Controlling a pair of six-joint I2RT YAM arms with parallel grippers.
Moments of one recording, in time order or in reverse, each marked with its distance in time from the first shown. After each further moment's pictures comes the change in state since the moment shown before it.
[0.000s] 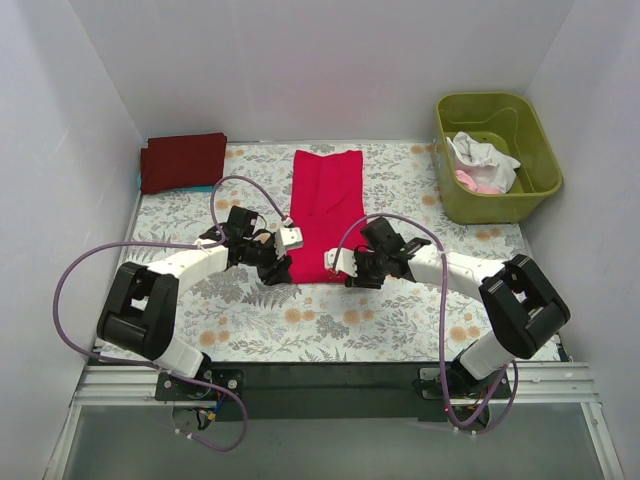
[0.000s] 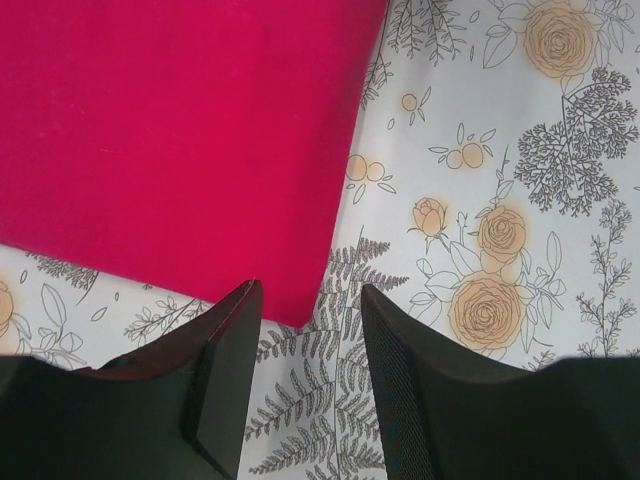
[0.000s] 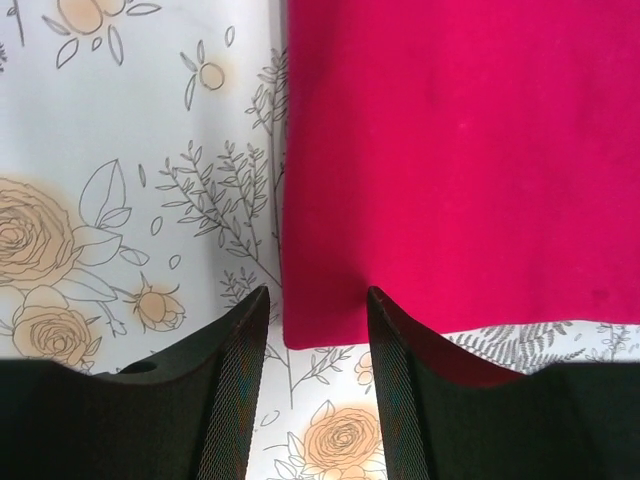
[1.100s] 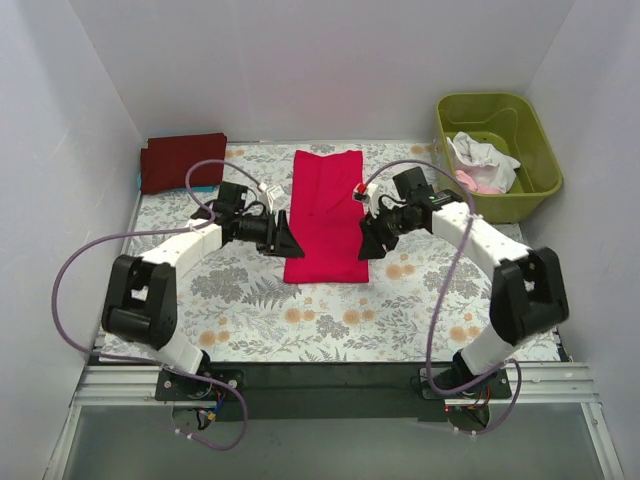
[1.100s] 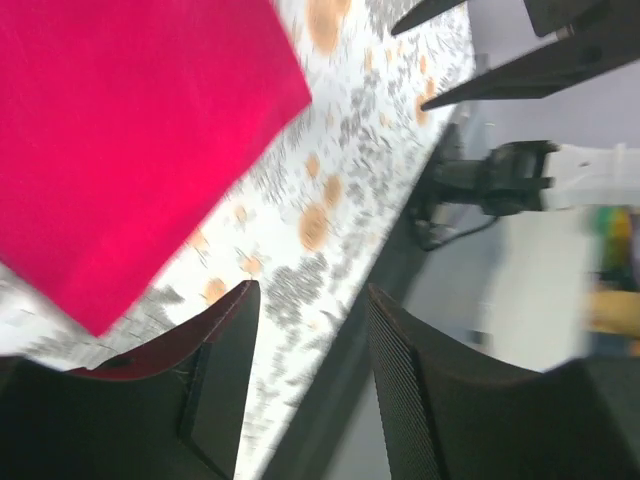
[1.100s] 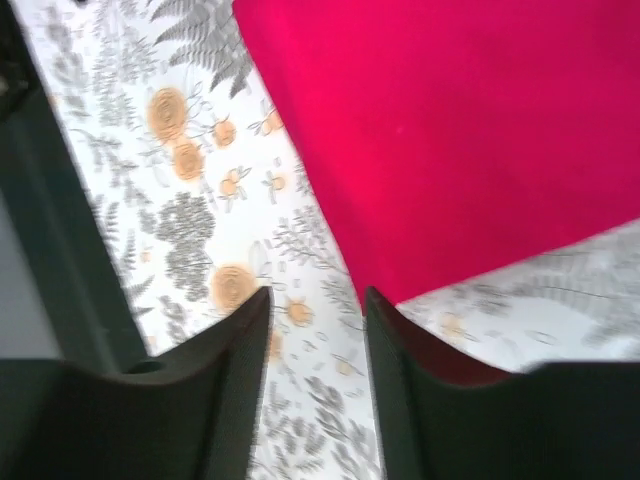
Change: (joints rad) left arm 0.082 0.121 0.159 -0.025 0.245 -1.065; right arm -0.286 0.117 0.344 -0.354 -0.484 0.565
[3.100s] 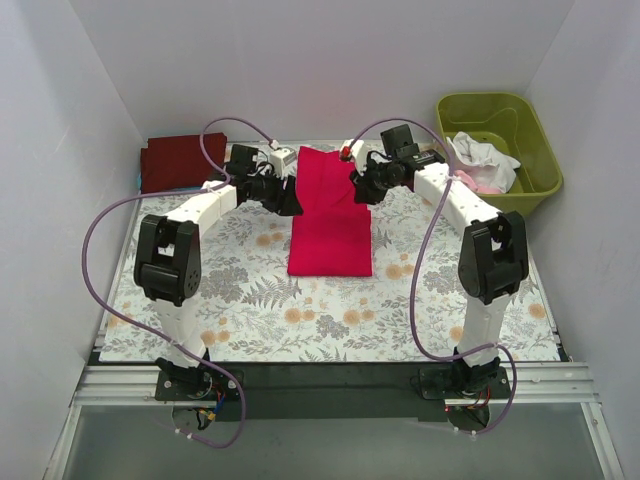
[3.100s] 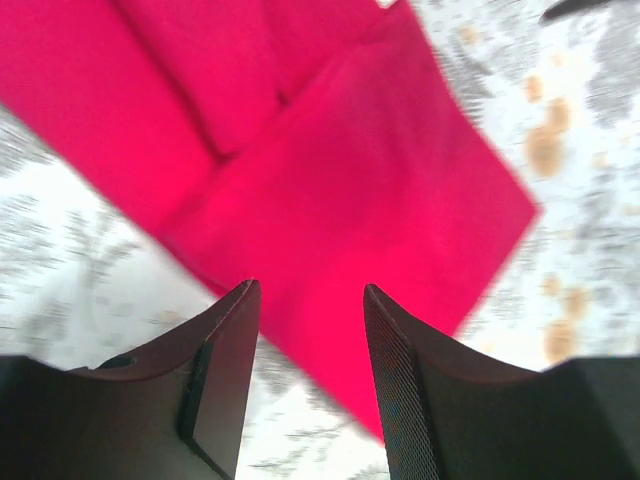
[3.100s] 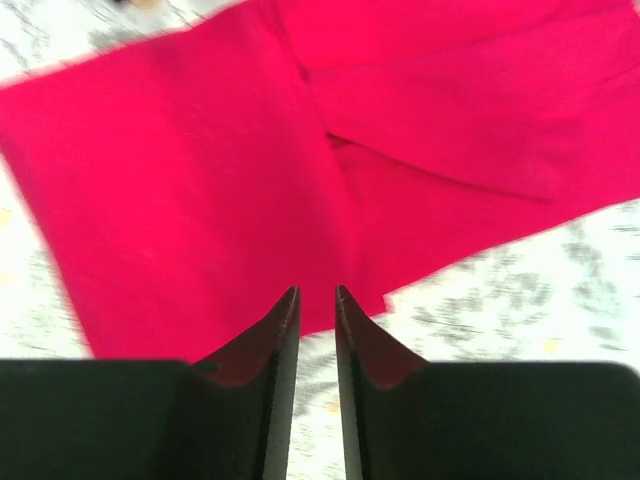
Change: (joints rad) left arm 0.019 0.287 0.471 0.002 -0.313 0.565; right arm -0.022 0.261 0.477 0.034 0.260 -0.318
